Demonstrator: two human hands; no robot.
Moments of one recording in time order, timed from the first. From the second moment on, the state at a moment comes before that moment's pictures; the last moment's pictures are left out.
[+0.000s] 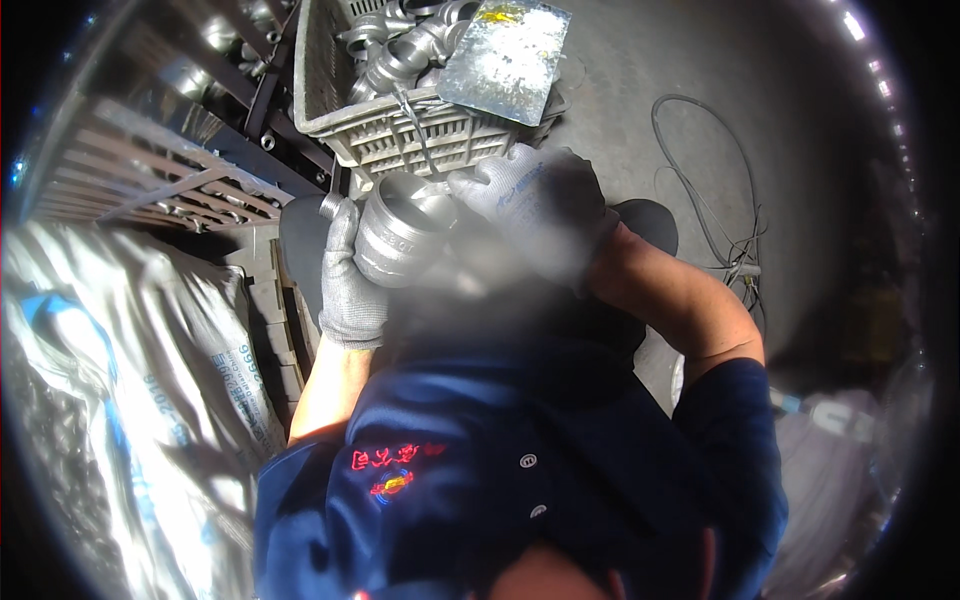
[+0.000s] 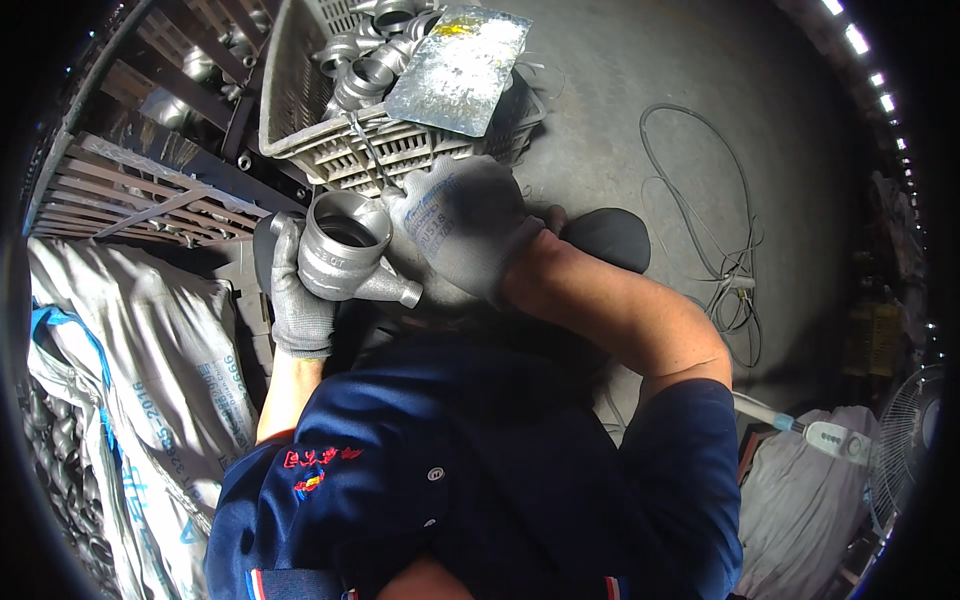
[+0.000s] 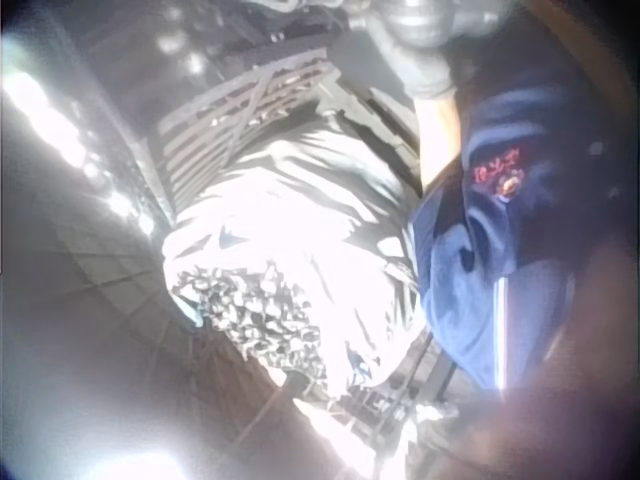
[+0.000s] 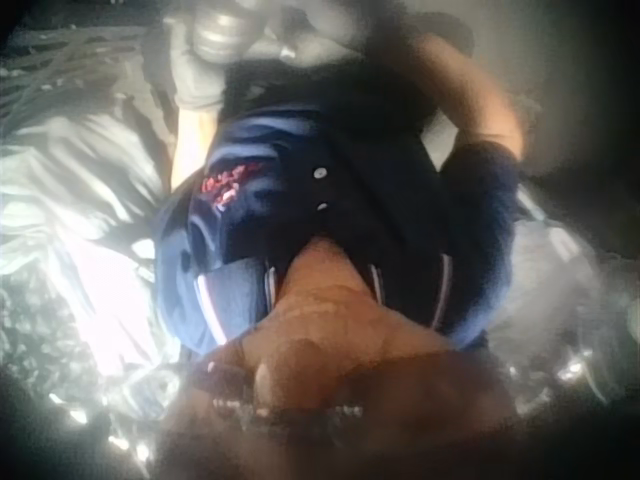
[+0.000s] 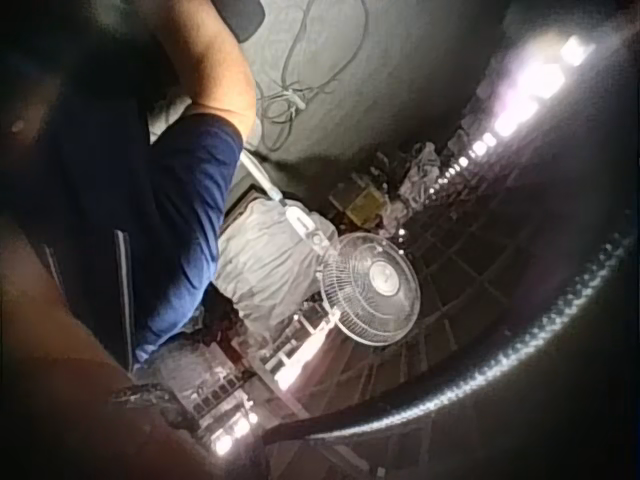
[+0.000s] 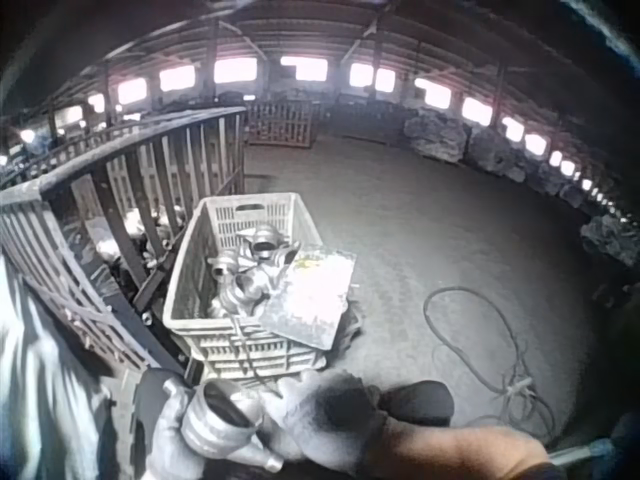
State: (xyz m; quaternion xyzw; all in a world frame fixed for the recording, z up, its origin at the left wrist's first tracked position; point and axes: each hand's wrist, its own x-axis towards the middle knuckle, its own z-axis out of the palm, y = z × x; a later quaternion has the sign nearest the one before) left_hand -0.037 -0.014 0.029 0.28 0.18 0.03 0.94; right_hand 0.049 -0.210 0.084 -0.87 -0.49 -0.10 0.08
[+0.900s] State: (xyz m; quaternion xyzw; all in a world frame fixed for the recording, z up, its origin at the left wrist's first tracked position) left_hand -0.041 -0.015 0.028 0.34 0.17 0.03 0.92; right_hand 0.068 -0.201 0.119 -0.86 -0.50 0.06 0.02
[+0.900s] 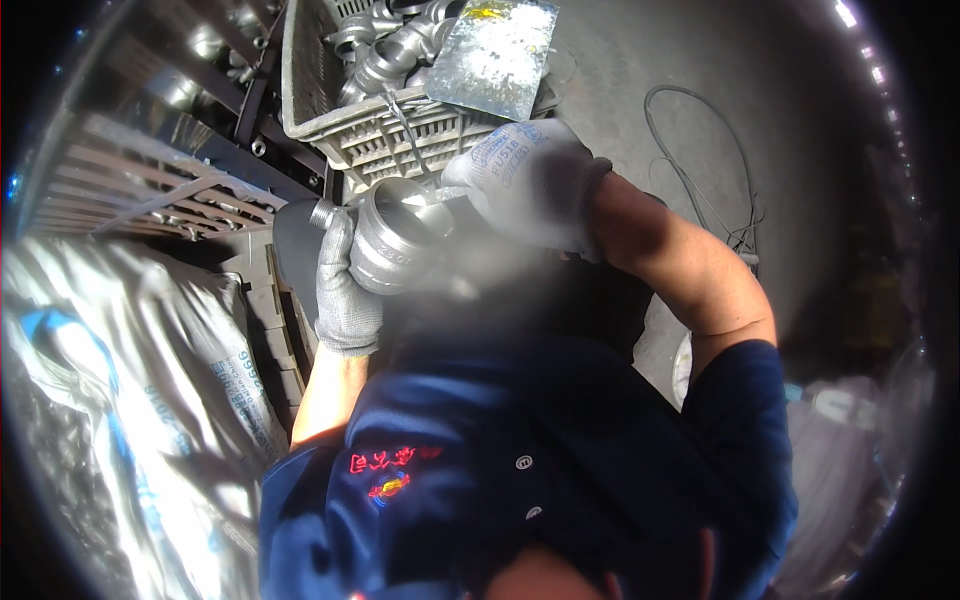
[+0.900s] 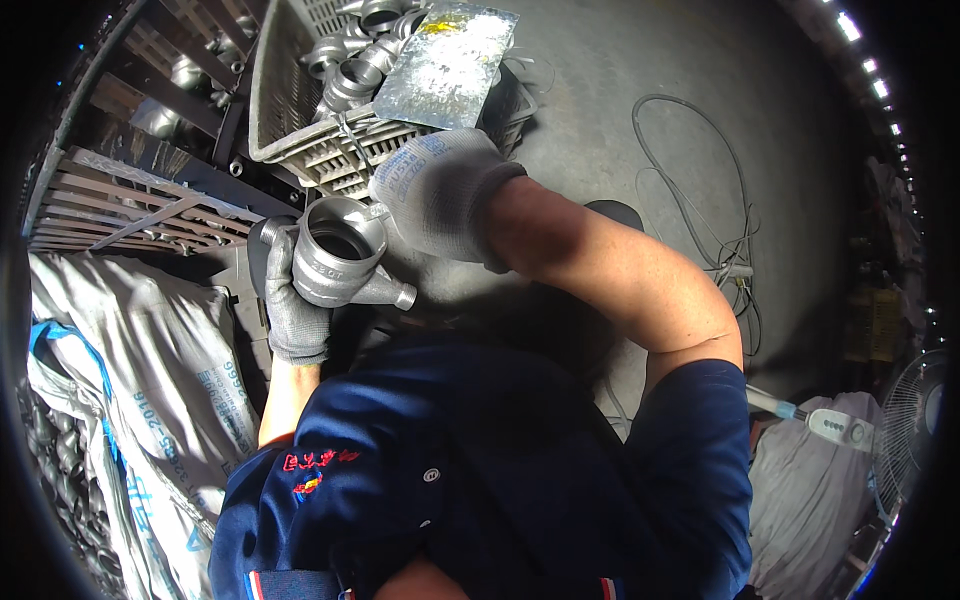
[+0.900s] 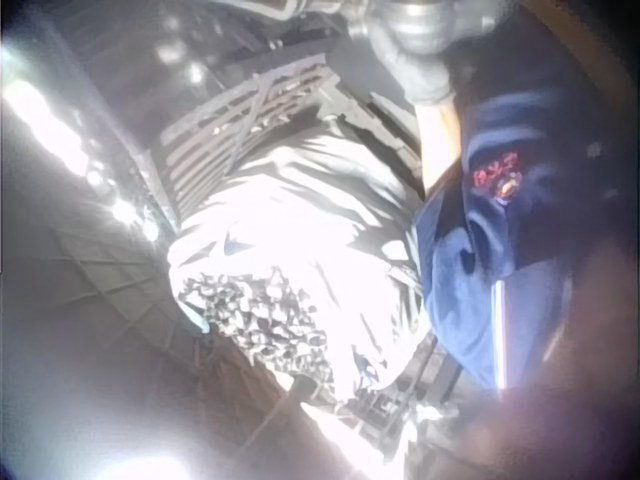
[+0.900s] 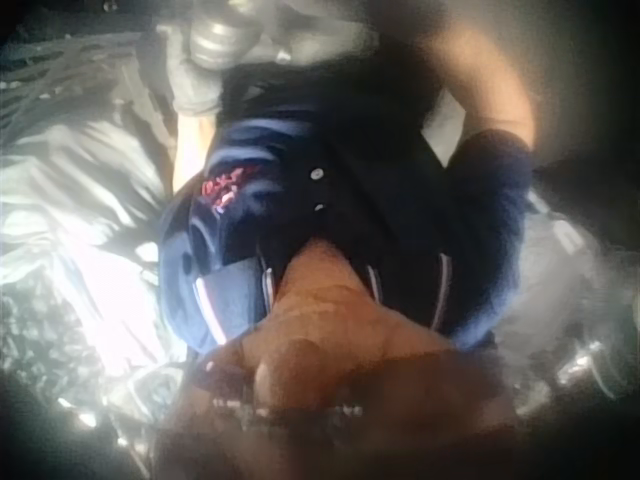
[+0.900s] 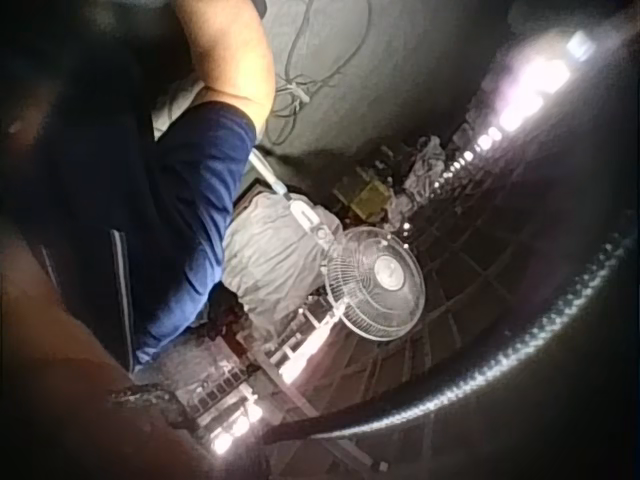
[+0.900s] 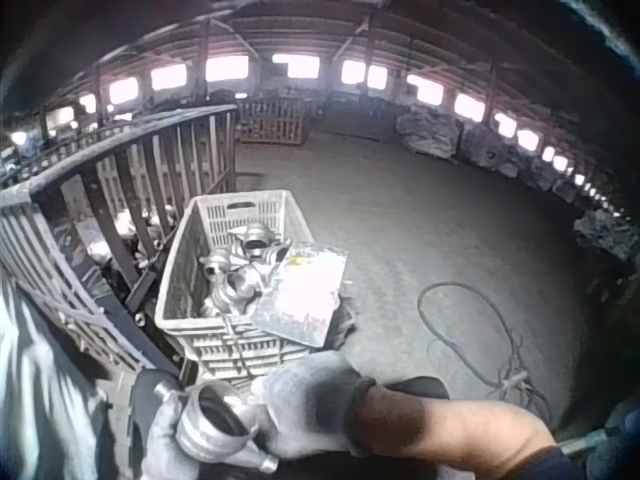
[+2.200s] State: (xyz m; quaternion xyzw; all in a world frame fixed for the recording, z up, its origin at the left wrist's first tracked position) left_hand -0.040 -0.011 0.022 0.43 0.12 0.03 0.89; right_hand 0.090 -0.188 0.105 -0.89 -0.44 0.15 0.03
